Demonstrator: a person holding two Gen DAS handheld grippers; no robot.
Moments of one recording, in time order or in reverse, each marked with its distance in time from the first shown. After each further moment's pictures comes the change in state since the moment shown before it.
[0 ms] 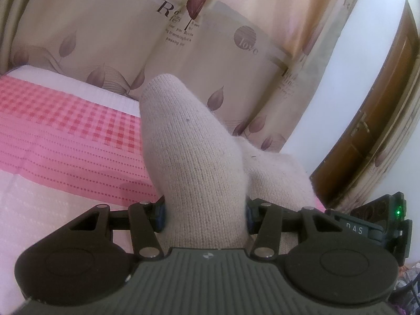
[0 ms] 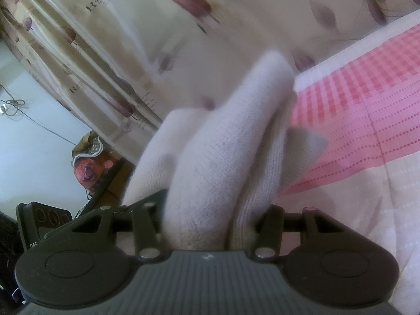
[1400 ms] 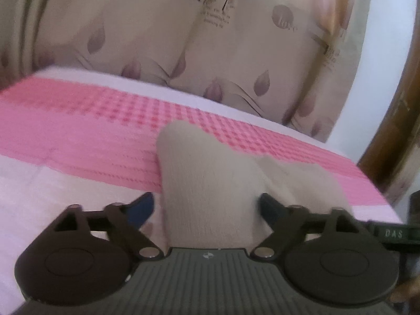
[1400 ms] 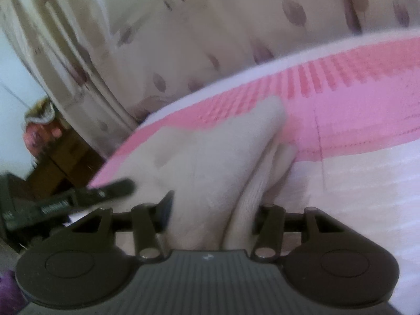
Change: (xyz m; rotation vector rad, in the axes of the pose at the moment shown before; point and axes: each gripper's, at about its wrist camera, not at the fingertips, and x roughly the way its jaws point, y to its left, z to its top) left arm 0.044 0.046 -0.031 0.094 -0.021 0.205; right arm 0.011 -0.044 -0.024 -0.172 0.050 -0.259
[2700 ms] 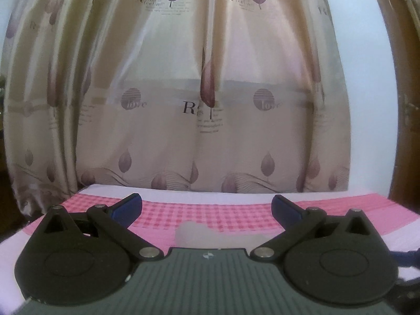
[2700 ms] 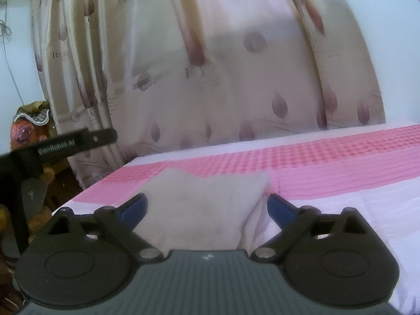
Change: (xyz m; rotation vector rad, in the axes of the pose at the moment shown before) left arm -0.110 -0.113 0.000 0.225 -0.411 0.219; right arm -0.112 0.070 -0.065 -0.214 -0.336 -0.185
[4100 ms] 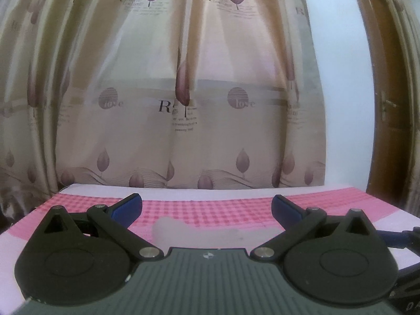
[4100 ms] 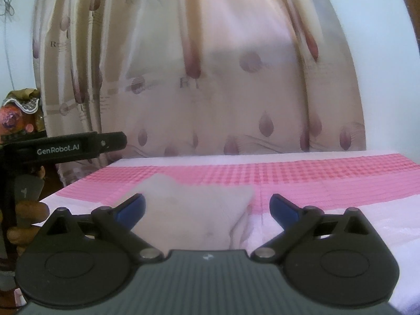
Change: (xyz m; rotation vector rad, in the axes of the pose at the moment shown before) left arm -0.012 -0.010 -0.010 0.019 -0.001 -0.090; right arm -0.020 0.021 0.002 -0.108 -0.054 -0.111
